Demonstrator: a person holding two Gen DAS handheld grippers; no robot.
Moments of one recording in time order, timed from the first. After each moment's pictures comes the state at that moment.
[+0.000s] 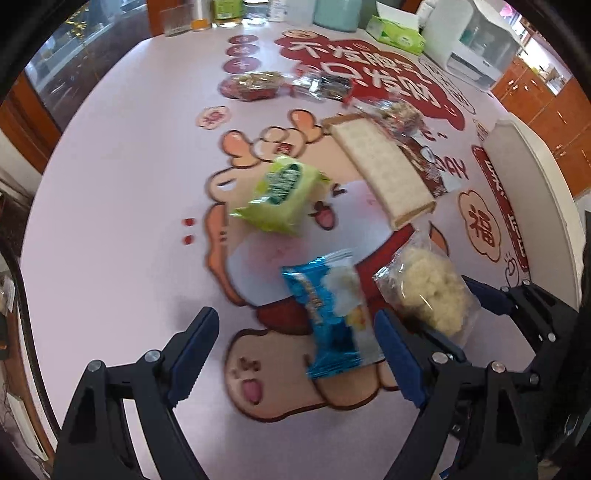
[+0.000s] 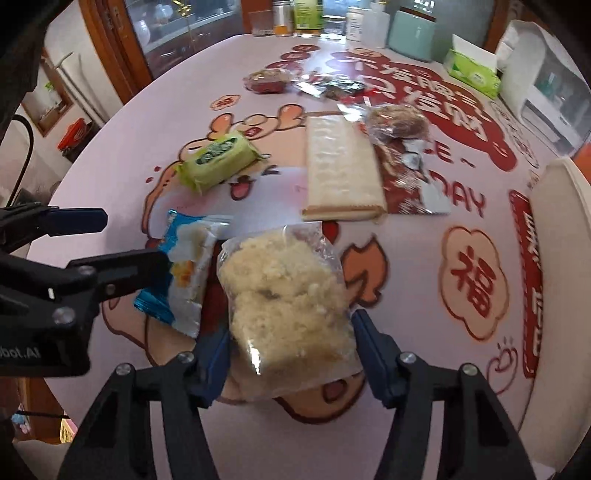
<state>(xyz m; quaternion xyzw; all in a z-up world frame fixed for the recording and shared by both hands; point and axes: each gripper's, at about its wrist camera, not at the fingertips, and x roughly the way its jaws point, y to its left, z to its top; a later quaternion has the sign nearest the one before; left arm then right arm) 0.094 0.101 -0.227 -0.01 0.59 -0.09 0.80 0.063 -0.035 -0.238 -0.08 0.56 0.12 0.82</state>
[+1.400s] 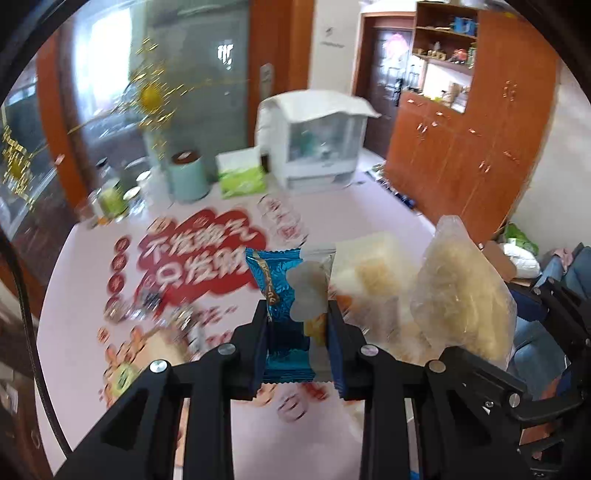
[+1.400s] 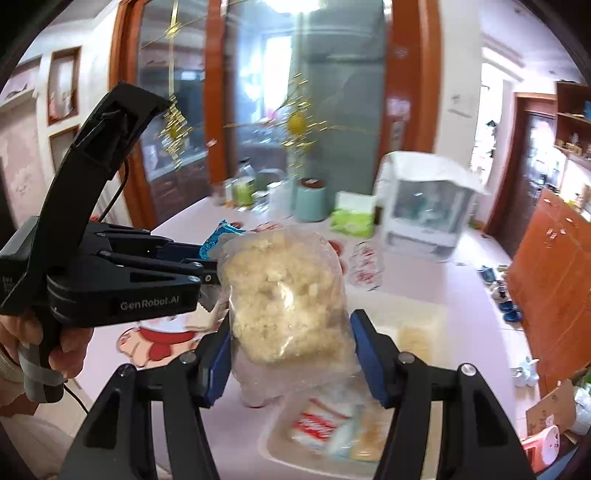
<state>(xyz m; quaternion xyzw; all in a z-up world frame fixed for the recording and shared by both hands) 0.062 -0.182 0.009 0.05 0.39 -0.20 0.90 -0.017 -0.299 0.008 -0.06 0.30 0.13 0.94</state>
